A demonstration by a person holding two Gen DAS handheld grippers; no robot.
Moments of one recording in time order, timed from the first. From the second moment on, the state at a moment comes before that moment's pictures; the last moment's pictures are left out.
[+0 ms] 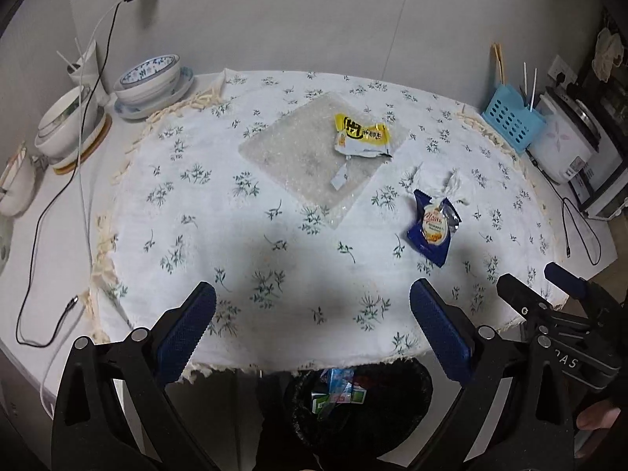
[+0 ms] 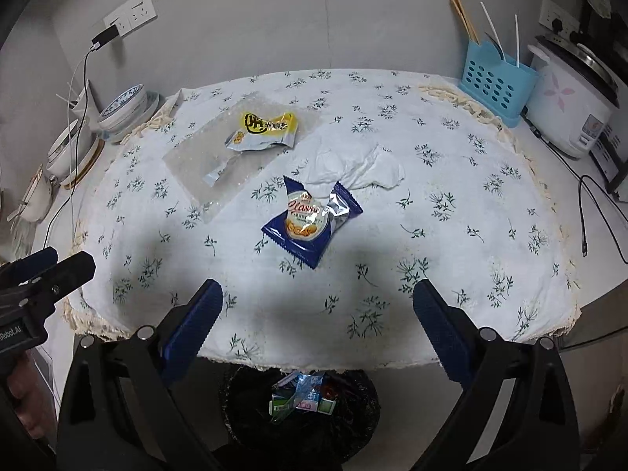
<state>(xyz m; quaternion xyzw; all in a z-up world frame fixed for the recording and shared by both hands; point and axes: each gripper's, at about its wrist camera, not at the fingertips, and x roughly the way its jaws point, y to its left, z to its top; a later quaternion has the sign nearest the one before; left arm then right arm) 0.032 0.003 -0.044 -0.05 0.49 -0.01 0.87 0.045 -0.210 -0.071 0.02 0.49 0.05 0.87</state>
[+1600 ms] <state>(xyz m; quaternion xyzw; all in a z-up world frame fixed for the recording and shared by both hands) 0.310 -0.048 -0.160 0.04 0.59 -0.10 0.80 0.182 -0.186 -0.171 0.10 0.63 -0.03 0.77</state>
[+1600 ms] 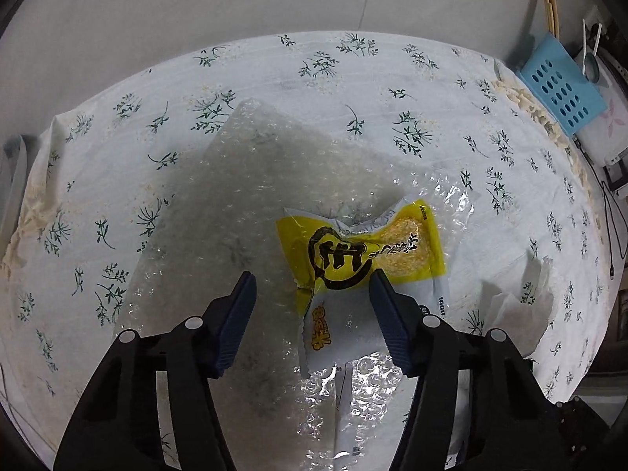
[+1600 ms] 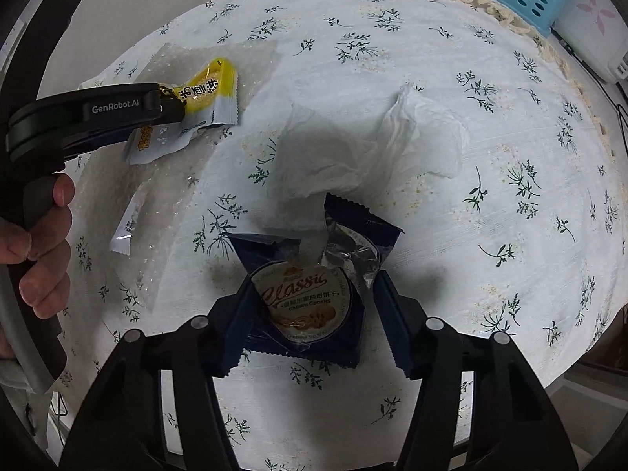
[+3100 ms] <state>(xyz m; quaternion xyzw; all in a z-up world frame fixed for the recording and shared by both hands) 0.259 -0.024 -0.091 0.01 0.55 -0.13 0.83 0.156 -0.181 -0.118 0.09 0.58 -0.01 0.81</state>
